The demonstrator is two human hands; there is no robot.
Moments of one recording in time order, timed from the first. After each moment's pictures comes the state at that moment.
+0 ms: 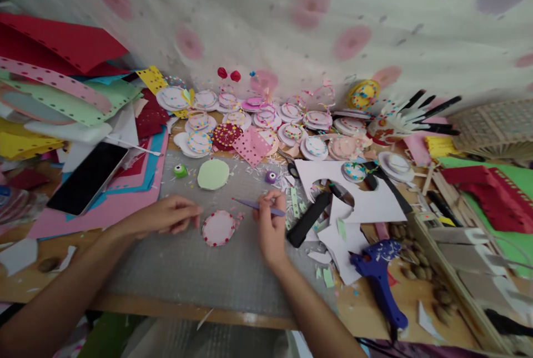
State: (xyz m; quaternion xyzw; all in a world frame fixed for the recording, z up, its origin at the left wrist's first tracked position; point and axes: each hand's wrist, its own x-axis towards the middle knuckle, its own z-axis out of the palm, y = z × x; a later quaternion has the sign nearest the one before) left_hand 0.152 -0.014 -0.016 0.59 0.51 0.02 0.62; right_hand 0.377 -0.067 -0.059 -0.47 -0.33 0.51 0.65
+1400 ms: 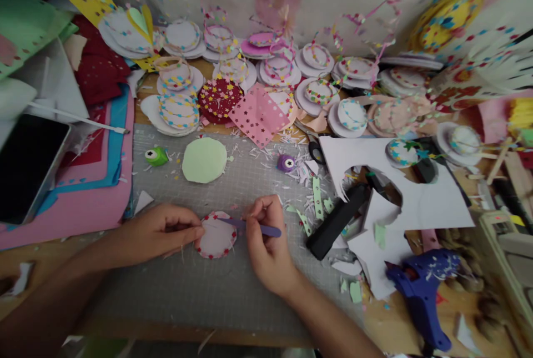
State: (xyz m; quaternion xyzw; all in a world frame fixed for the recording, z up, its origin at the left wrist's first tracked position) left_hand 0.166 -0.013 -0.031 0.60 0.47 -0.07 0.64; right_hand 0.371 -0.075 -0.063 -0.51 -0.45 0.52 0.51
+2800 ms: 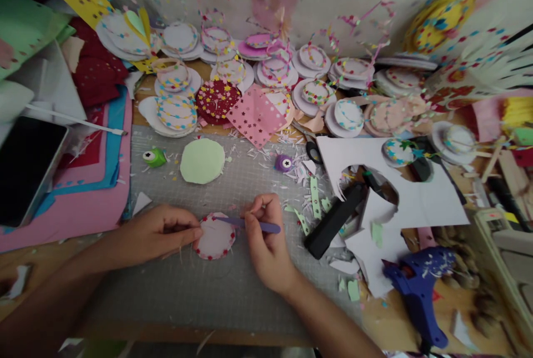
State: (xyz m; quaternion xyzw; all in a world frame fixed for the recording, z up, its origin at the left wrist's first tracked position) left_hand 0.168 -0.012 -0.029 0.62 0.46 -0.06 0.63; right_hand 0.370 -0.077 -0.063 -0.49 -0.40 0.56 0.53
